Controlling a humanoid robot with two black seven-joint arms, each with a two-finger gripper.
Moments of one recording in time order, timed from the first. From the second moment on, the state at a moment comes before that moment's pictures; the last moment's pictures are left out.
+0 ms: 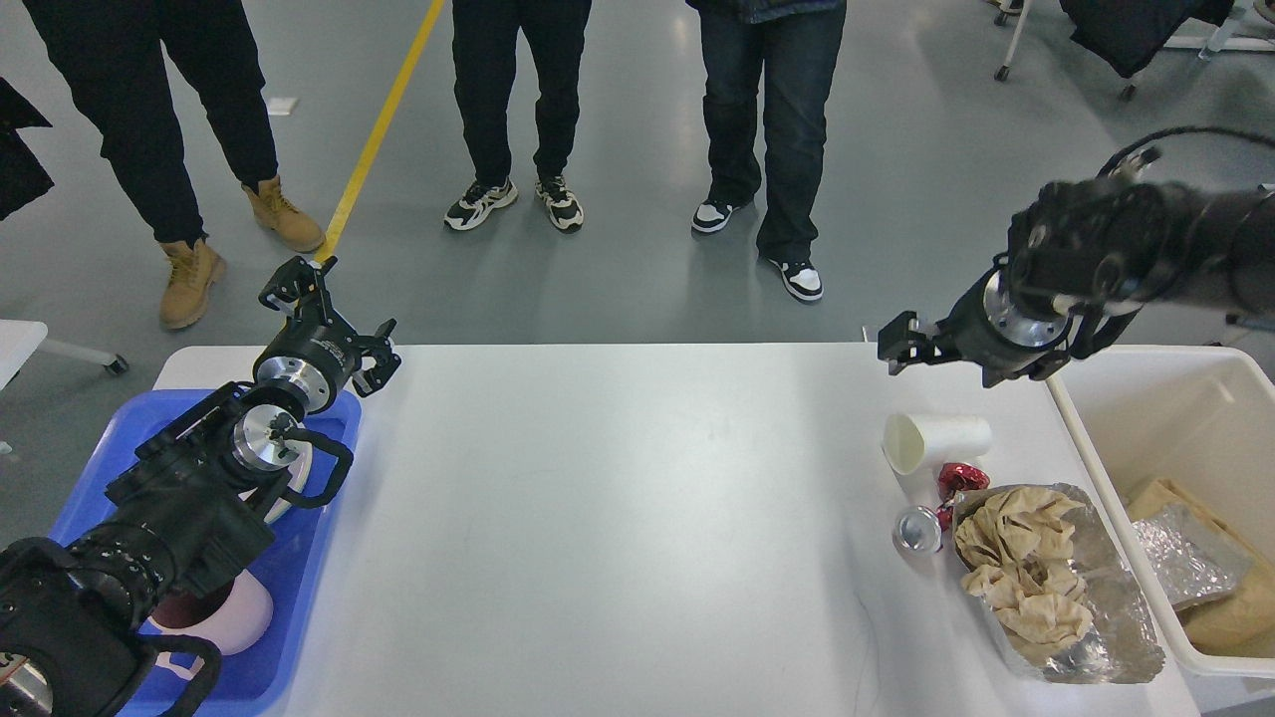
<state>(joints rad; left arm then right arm) -0.83 0.16 -0.75 -0.29 -0.08 -0.24 -0.16 1.68 -0.20 -1.25 0.94 -0.06 0.41 -0.08</state>
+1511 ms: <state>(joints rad) -0.83 0.16 -0.75 -0.29 -0.08 -0.24 -0.16 1.07 0.00 -1.38 0.34 -0.08 0.22 -0.19</state>
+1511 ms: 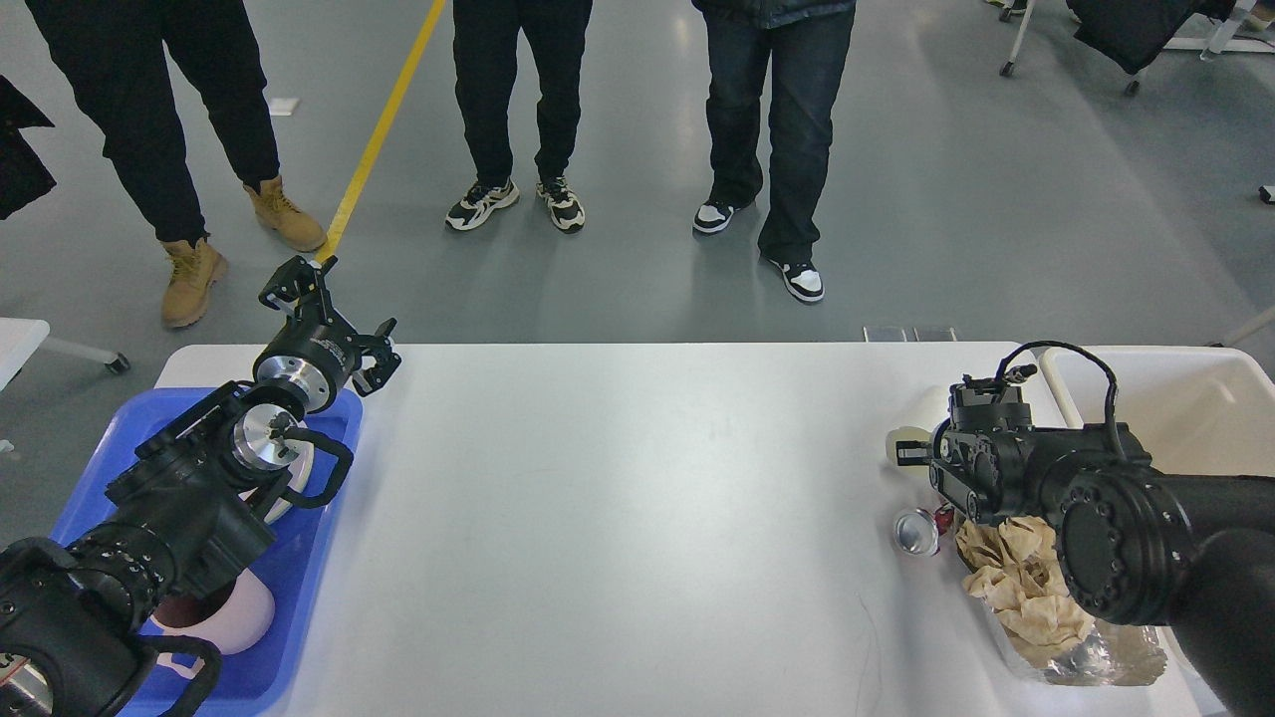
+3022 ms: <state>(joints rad) -0.83 0.16 -0.75 -0.29 -0.08 -0.24 -0.16 2.24 -0.44 -1.28 1.11 -0.08 0.67 -0.18</state>
